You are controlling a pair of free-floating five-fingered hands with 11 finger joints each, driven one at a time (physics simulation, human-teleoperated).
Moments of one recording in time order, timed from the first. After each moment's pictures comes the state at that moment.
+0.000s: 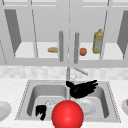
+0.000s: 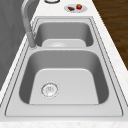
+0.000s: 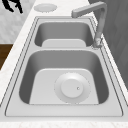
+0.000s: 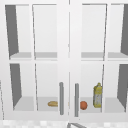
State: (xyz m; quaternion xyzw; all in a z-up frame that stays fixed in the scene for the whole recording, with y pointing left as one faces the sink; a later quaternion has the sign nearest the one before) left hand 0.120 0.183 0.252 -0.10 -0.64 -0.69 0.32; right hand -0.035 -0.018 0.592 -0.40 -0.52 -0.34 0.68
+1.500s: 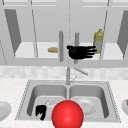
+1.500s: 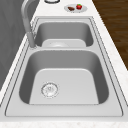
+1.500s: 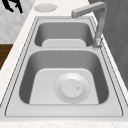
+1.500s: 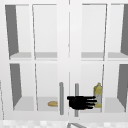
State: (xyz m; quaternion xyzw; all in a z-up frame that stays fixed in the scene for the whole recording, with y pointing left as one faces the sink) left hand 0.120 0.183 0.252 -0.10 -0.64 -0.69 0.32; right hand 0.150 -0.006 0.720 -0.41 -0.50 -0.41 0.65
